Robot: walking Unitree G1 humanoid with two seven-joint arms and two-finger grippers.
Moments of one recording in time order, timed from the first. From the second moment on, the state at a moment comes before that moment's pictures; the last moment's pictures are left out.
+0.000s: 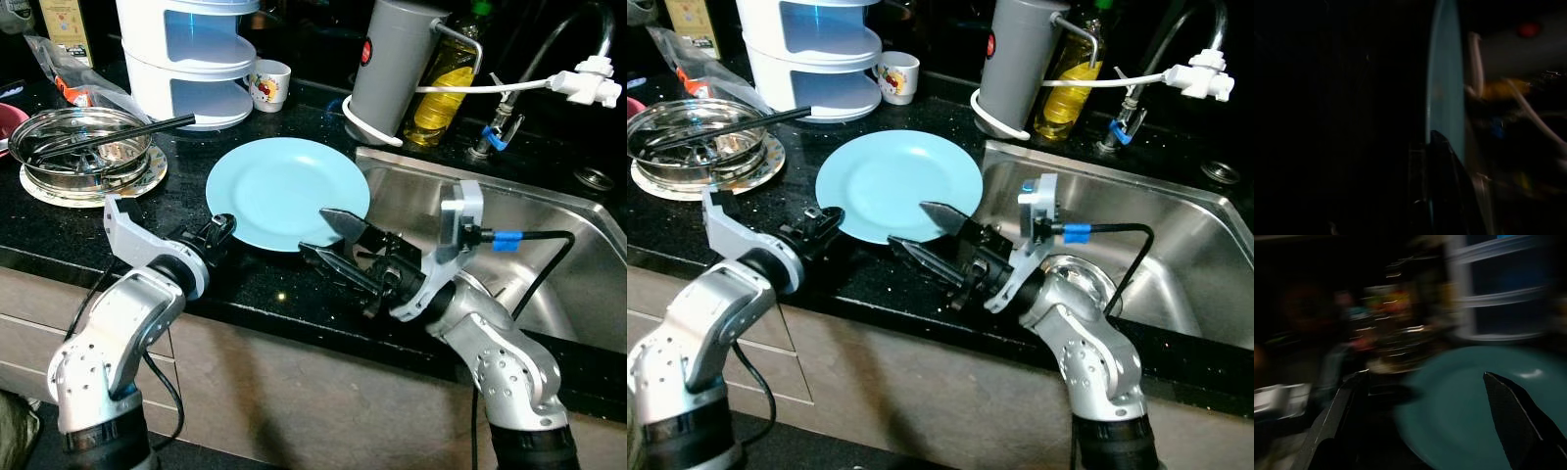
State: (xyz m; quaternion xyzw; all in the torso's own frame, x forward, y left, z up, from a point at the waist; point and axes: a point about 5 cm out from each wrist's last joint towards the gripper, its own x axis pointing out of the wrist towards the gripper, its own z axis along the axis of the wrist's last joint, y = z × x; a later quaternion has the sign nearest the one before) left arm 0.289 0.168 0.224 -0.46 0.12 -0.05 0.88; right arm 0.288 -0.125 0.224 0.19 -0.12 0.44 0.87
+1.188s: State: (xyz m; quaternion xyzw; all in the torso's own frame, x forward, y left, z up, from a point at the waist) left arm 0.331 0.103 0.259 0.10 -0.09 -0.20 0.97; right arm 0.306 -0.168 0.200 0.16 -0.08 0.24 0.95
